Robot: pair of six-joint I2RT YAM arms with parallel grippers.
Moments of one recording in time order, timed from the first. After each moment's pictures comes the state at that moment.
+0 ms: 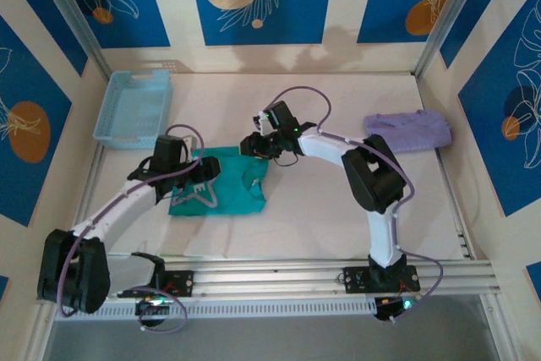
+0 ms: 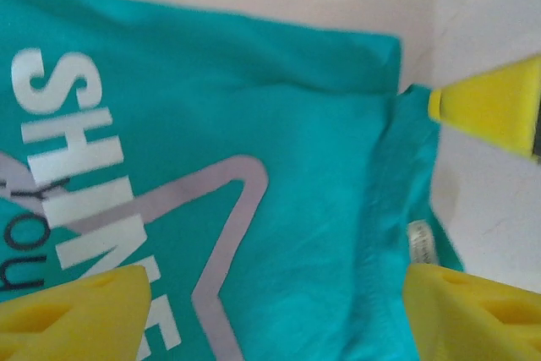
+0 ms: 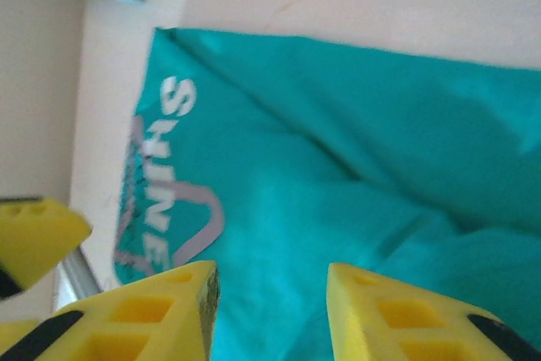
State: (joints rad) left arm -0.27 1.21 0.68 -0.34 0.25 -0.46; right arm 0.60 2.05 1.42 -0.24 -0.54 0.64
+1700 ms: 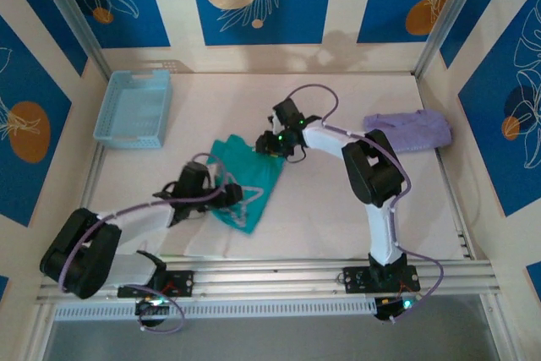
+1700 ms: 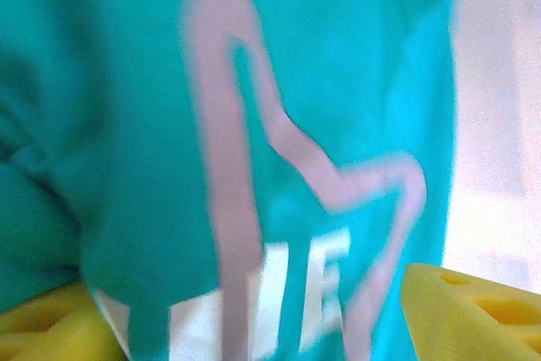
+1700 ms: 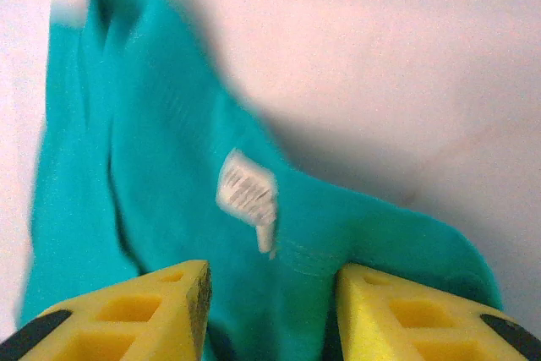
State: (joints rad) left arm -0.57 1.29 0.42 0.06 0.34 -0.71; right arm 0.53 2.09 1.49 -0.43 -0.38 0.56
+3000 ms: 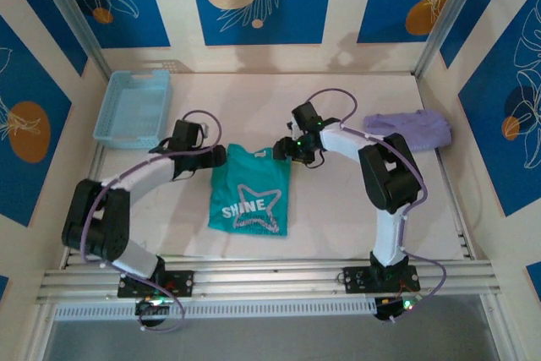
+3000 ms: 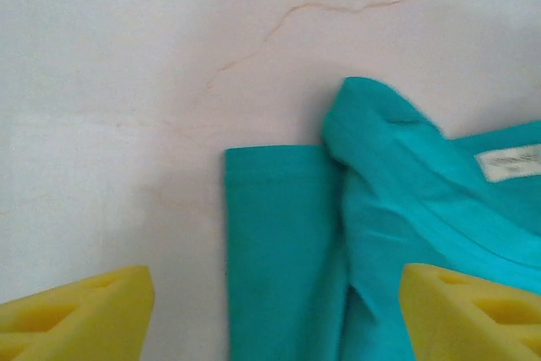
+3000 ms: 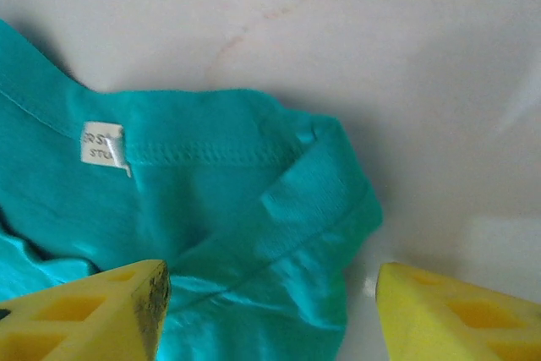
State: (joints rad) left arm -0.32 1.50 0.86 -0.25 0.11 -0.36; right arm 0.46 1.94 1.30 -0.52 -0.32 0.47
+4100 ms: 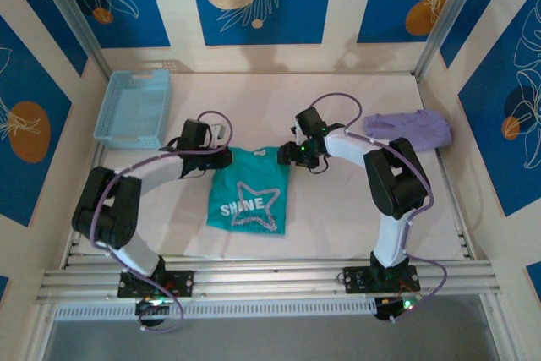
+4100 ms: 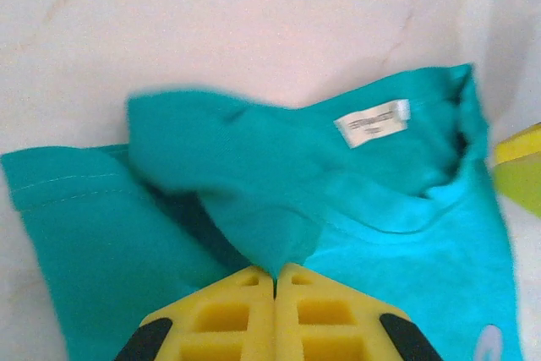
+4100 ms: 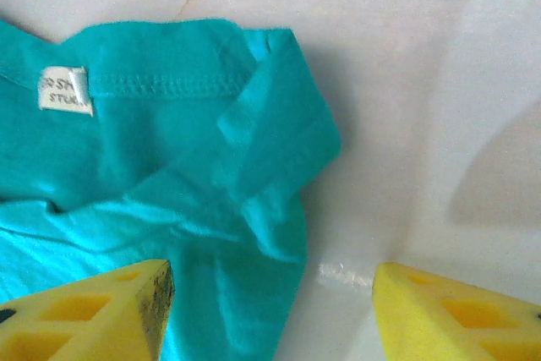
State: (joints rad) left arm -0.34 1.60 0.88 -0.13 0.36 -0.36; right arm 0.46 1.88 1.21 -0.49 -0.30 0.47
